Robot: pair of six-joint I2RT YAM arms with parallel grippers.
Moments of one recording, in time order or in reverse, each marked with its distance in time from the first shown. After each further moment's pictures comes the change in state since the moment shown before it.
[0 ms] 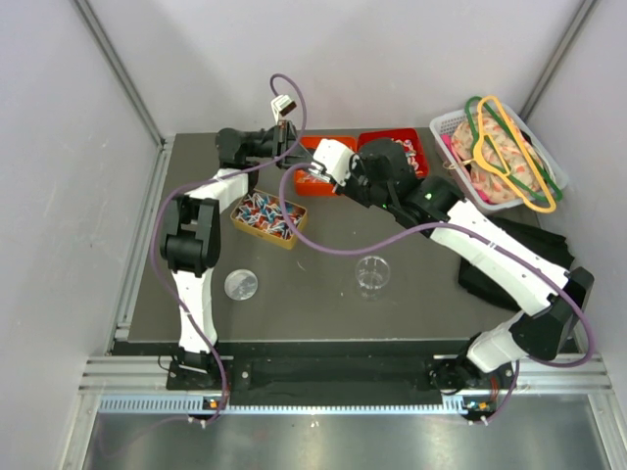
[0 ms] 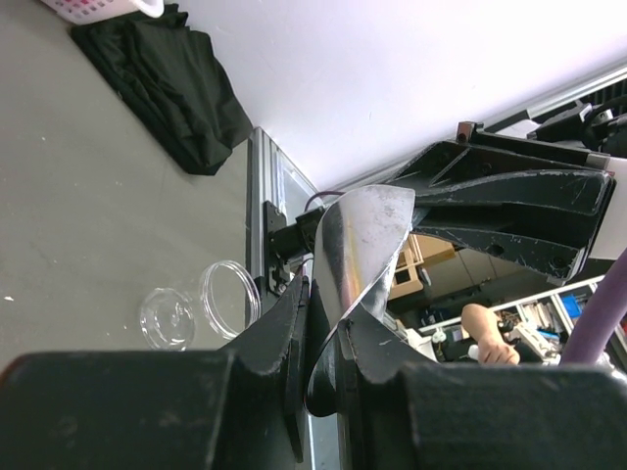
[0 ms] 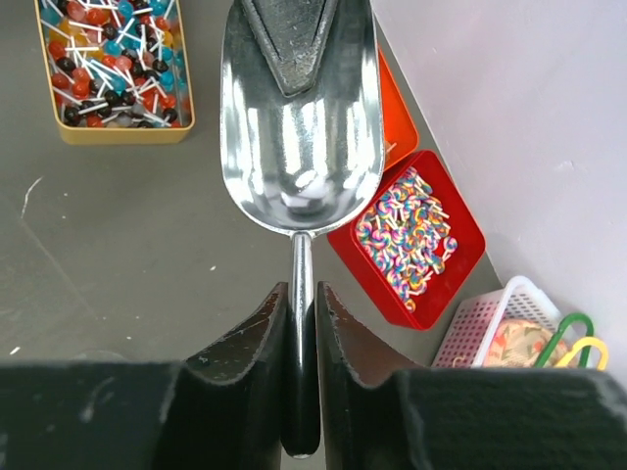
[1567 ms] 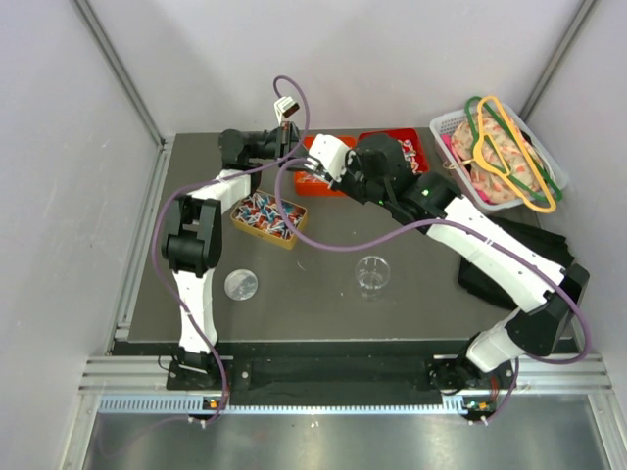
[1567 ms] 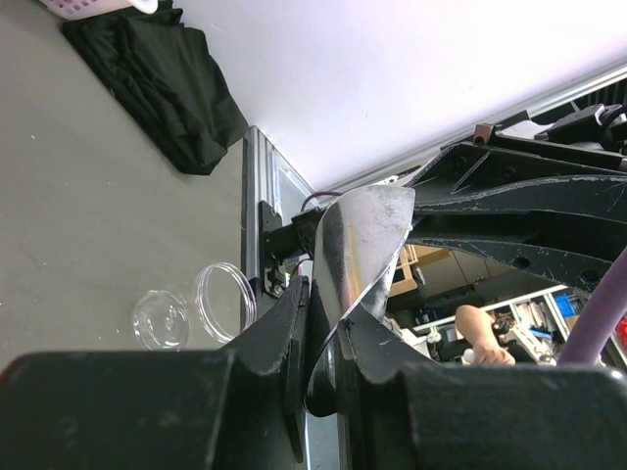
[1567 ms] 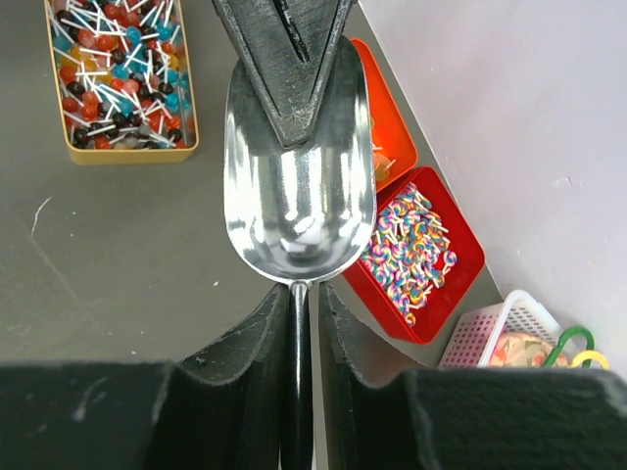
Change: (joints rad) left arm -0.016 0.000 -0.011 0.000 -0.011 -0.003; right arm 0.010 0.031 0.054 -0.004 -0.011 0.007
